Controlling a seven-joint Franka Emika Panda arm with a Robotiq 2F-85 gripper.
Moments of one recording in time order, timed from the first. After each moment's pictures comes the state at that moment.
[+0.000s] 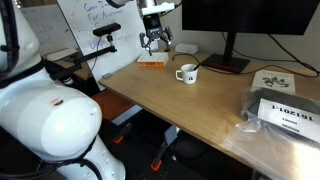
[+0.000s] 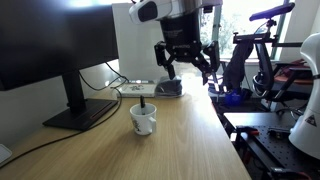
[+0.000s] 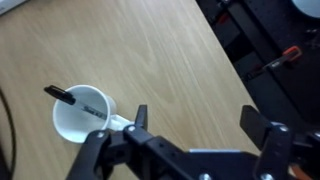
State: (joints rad) arm 0.12 0.01 0.12 -2.06 -0.30 1.77 -0.65
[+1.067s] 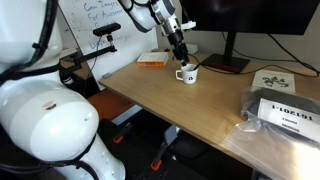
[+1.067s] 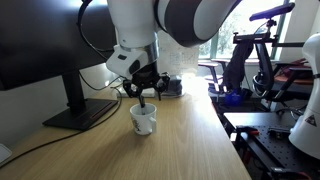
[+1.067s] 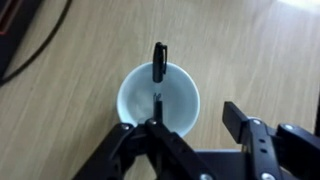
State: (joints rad) arm 0.02 0.28 0.08 -1.97 -0.54 2.10 -1.37
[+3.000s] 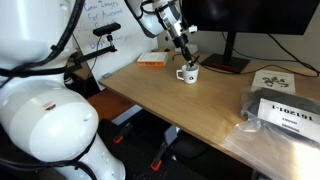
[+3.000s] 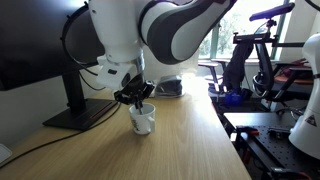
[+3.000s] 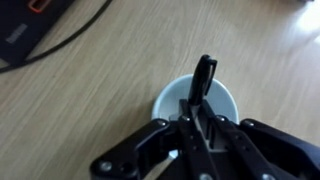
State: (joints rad) arm 0.01 0.41 0.07 -1.85 -0.62 2.14 -1.55
